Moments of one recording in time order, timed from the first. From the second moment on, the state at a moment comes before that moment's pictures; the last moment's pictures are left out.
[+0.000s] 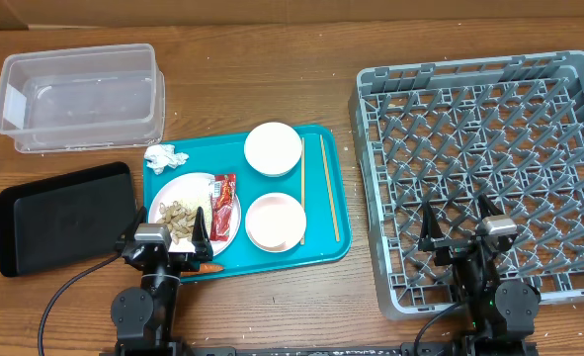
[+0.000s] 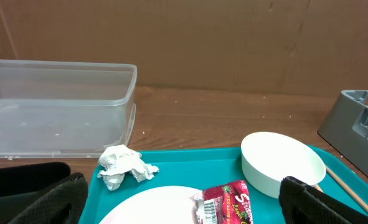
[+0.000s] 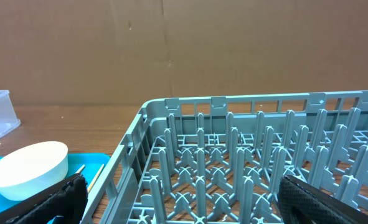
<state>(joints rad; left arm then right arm) 0.05 0.01 0.01 -0.07 0.10 -0.09 0.00 0.01 0.02 -0.02 -0.16 0.07</state>
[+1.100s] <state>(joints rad) 0.05 0.01 0.01 -0.07 0.10 -0.09 0.00 0.01 0.02 -0.02 -0.16 0.07</state>
